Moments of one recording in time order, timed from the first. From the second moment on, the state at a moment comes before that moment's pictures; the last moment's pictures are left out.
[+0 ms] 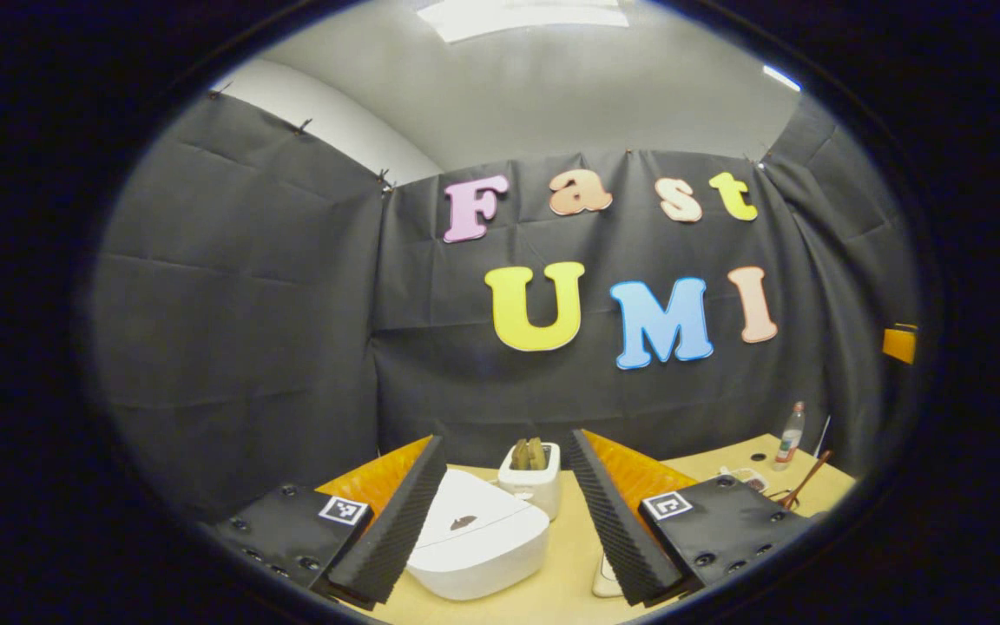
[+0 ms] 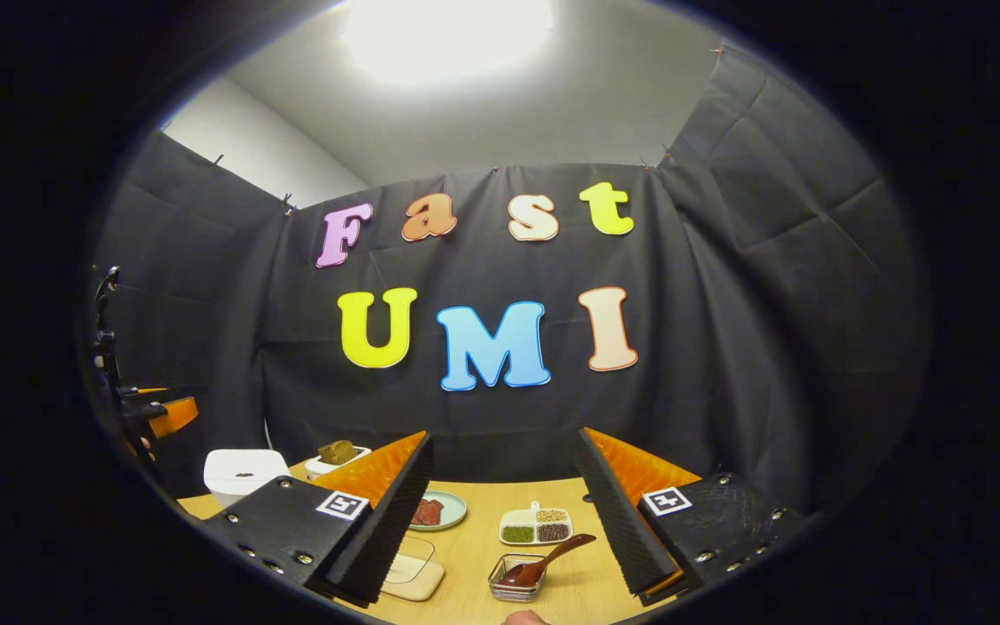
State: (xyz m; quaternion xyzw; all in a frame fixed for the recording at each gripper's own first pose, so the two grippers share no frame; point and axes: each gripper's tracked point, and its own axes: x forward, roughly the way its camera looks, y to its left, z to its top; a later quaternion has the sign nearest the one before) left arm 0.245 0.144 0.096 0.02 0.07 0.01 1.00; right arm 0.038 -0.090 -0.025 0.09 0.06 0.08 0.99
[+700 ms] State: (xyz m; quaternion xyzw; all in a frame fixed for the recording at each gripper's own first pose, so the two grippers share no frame) left arm 0.183 0.148 0.125 0.01 0.04 -0.01 1.00; right arm -0.005 -0.072 -0.023 0.07 0.05 0.06 0.99
